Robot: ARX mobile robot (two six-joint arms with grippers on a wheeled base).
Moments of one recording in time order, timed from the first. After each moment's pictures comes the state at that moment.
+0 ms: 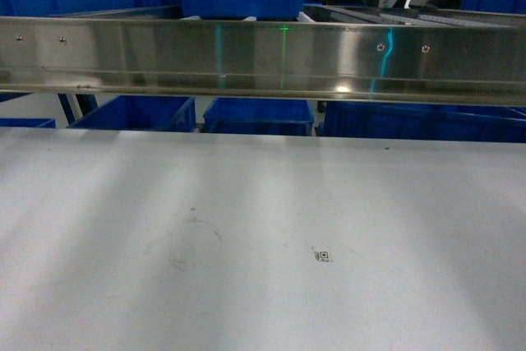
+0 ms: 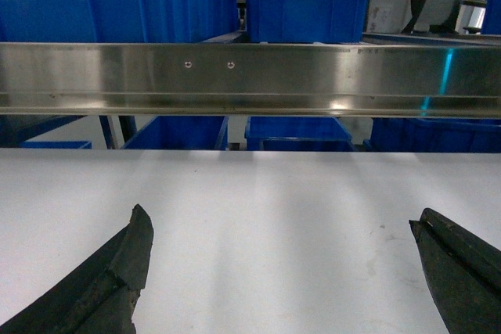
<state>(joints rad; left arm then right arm) 0.00 0.01 0.01 0.00 0.00 0.00 -0.19 1.98 0.31 1.28 -0.18 -0.03</state>
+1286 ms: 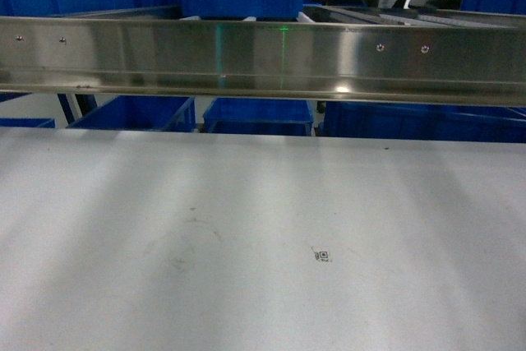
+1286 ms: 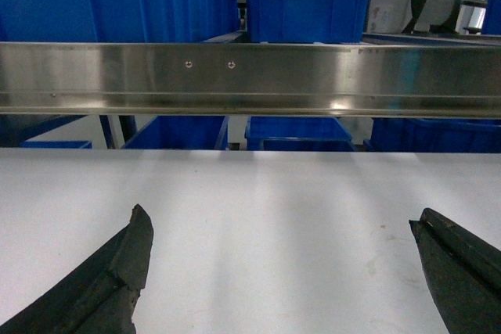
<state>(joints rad) 0.00 0.01 0.01 0.00 0.00 0.00 -0.06 1.11 0.37 0.41 -0.02 -0.01</state>
